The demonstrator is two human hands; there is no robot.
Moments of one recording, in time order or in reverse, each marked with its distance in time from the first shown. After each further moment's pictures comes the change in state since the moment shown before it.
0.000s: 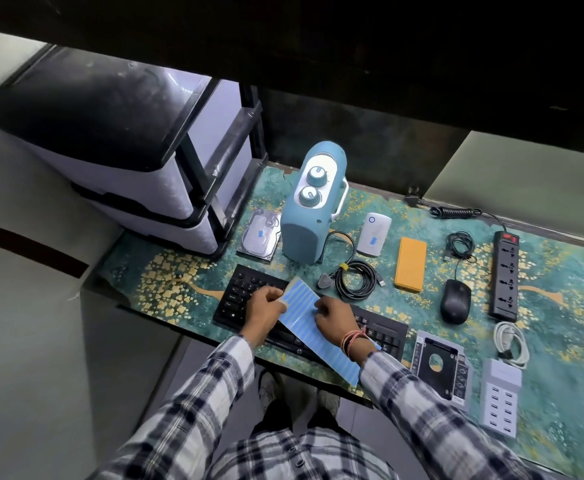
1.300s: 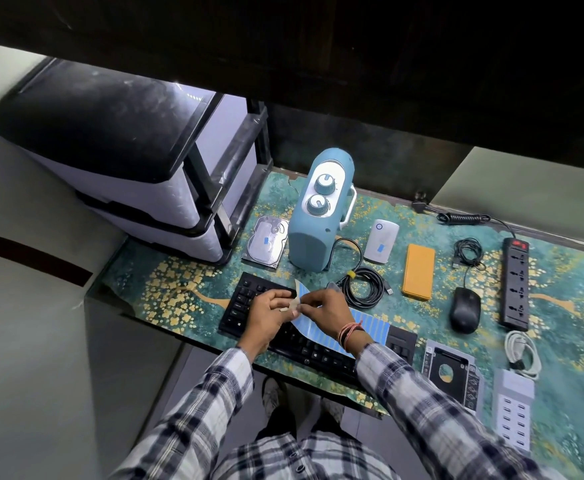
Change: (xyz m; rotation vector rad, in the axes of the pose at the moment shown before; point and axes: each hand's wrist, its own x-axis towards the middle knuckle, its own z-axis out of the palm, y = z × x) left_hand -0.003 0.006 -0.015 -0.280 -0.166 0.114; right_hand 0.018 -0.043 -0.008 0.132 0.052 -0.226
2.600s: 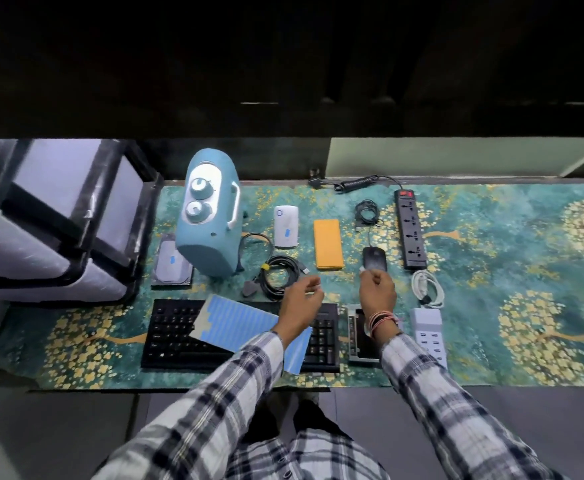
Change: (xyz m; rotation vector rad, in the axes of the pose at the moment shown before) left_hand -0.013 0.026 0.219 0.487 -0.319 0.137; right_hand -0.089 0.136 -0.143 0.538 0.861 0.710
